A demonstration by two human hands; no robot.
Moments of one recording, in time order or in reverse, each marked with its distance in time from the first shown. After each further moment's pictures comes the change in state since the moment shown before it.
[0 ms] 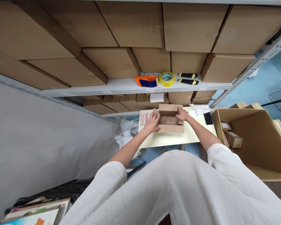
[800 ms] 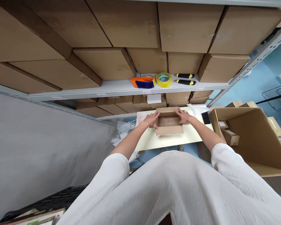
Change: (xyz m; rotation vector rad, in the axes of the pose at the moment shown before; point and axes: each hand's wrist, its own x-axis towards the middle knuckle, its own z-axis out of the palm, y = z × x) left_hand 0.064 -0.033 -0.007 0.179 -0.438 0.022; right_hand -0.021 0.015 -0.026 -0.455 -0.249 -0.209
